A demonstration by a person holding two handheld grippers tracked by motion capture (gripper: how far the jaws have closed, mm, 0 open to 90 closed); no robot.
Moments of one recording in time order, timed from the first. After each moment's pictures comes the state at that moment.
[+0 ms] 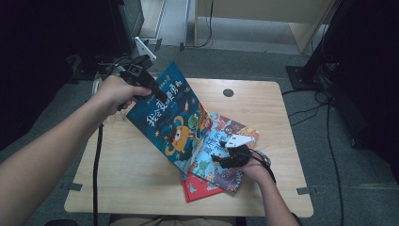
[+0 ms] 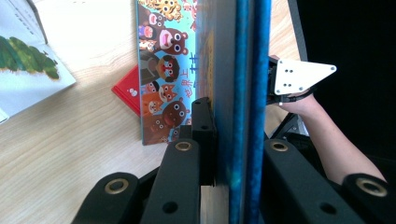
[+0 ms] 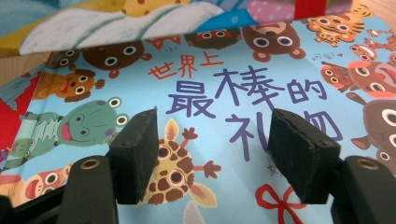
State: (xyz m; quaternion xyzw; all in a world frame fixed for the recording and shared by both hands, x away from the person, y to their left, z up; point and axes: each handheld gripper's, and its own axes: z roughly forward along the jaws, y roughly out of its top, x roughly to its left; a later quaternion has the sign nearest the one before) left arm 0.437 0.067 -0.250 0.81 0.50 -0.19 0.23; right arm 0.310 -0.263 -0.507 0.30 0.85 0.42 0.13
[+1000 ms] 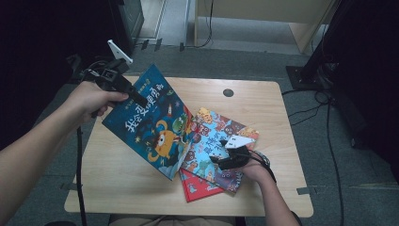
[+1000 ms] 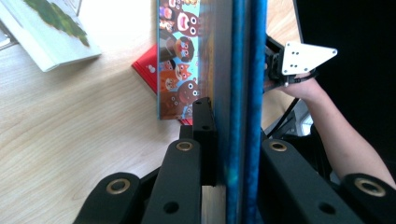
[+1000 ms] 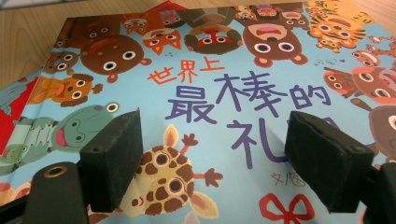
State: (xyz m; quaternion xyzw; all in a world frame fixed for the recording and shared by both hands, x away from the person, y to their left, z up) left arm 0.415 0.123 -0.245 0.80 0.51 -0.20 0.23; right arm 0.310 -0.262 -0.514 0.29 0.84 0.44 0.14
